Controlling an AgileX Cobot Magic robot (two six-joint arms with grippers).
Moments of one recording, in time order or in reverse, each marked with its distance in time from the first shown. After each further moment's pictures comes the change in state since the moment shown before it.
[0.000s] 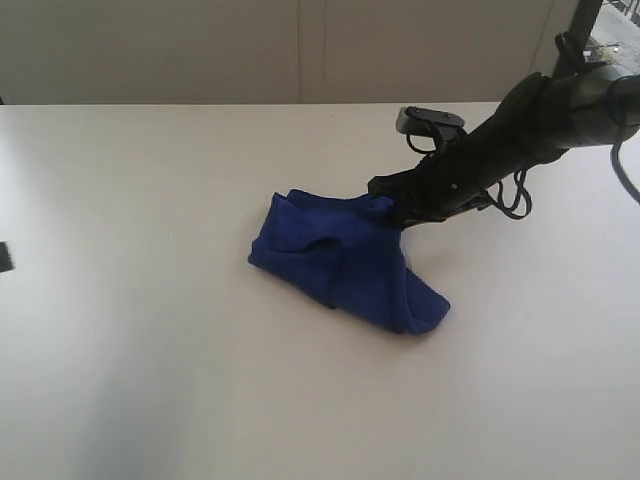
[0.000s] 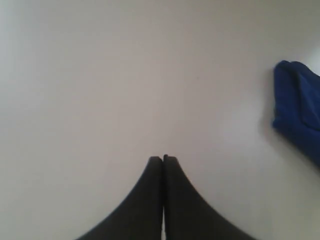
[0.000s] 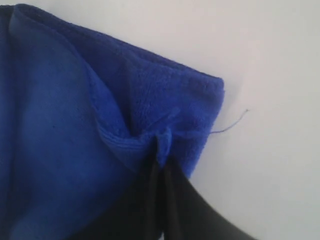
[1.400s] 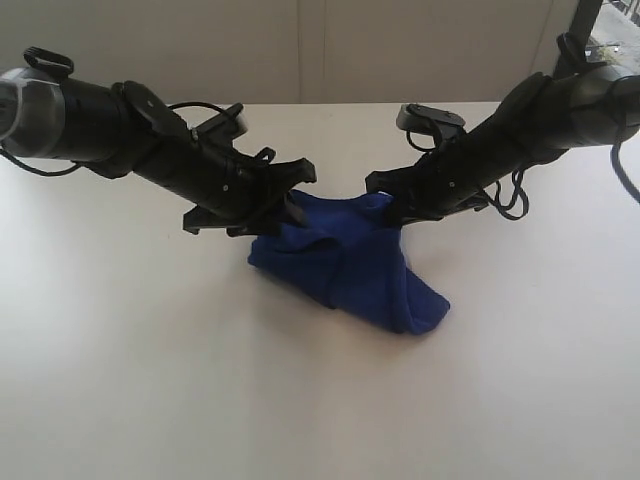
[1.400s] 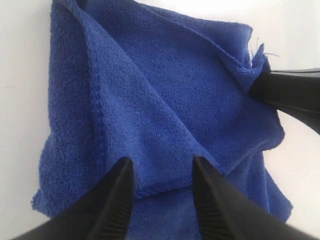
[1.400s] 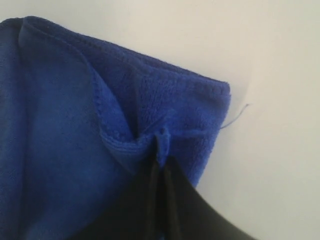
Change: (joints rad) left arm -0.299 1.100 -0.920 -0.701 0.270 0.461; right arm 0.000 0.000 0.000 0.044 0.003 0.004
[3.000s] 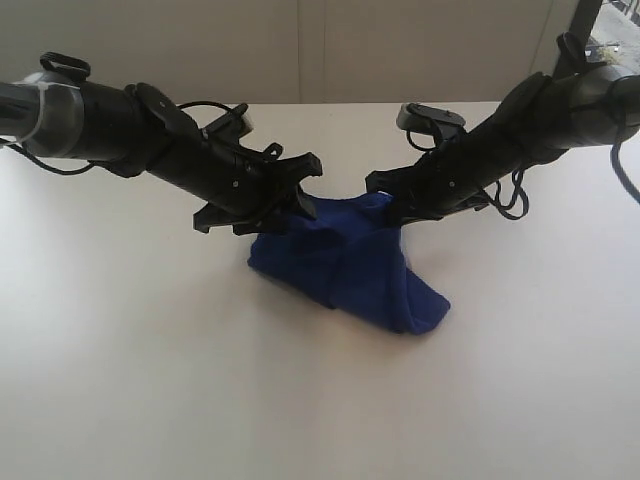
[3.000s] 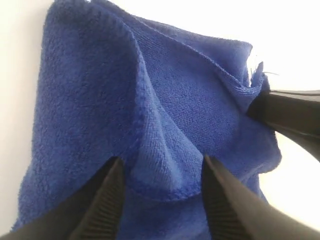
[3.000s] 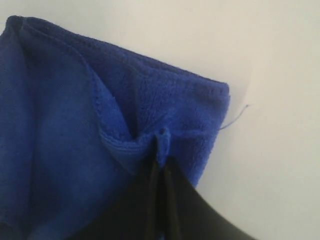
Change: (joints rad) left arm 0.000 0.053 -0.058 -0.030 -0.003 -0.026; right arm 0.000 0.000 0.000 0.000 -0.004 0.000
